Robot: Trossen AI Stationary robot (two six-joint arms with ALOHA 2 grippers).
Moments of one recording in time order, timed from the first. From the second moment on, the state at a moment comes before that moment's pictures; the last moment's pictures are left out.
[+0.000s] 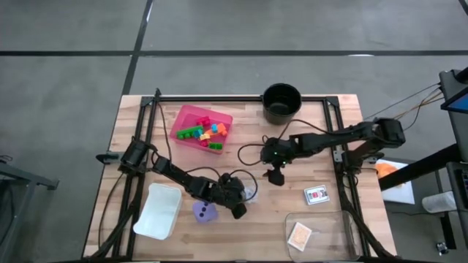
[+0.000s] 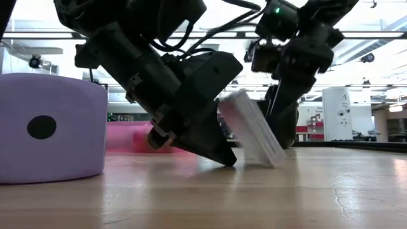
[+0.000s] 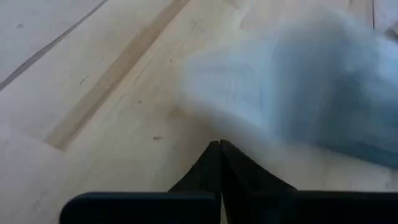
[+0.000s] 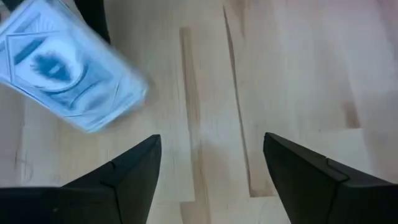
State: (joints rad) left arm -0.34 2.09 1.09 0.13 -0.35 -0.74; right arm -0.03 1.51 0.83 -0.32 -0.16 0.20
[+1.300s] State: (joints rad) left arm -0.34 2.13 1.14 0.36 -0.30 -0.23; right arm 0.32 1.45 0.77 -0.14 0.12 0.20
